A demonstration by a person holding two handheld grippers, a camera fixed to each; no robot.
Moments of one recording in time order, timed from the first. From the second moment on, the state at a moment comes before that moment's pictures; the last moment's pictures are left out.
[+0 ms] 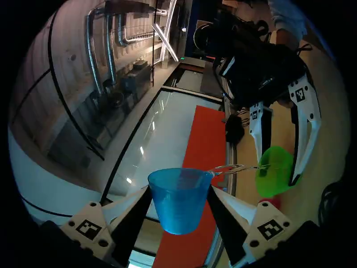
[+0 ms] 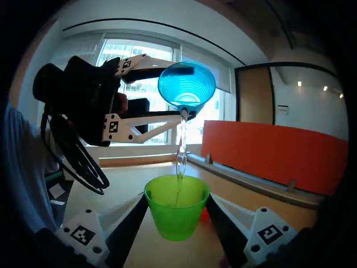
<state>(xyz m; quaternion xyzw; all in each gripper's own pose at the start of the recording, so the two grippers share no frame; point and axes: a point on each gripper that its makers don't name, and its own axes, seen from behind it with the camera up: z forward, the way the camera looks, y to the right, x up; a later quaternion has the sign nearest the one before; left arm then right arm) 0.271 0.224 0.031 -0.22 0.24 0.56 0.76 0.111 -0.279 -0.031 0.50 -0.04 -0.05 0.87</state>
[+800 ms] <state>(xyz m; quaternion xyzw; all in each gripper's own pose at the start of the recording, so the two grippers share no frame) 0.282 0.224 0.030 -0.19 0.27 0.61 0.72 0.113 -0.279 -0.028 0.49 -0.03 -0.05 0.87</state>
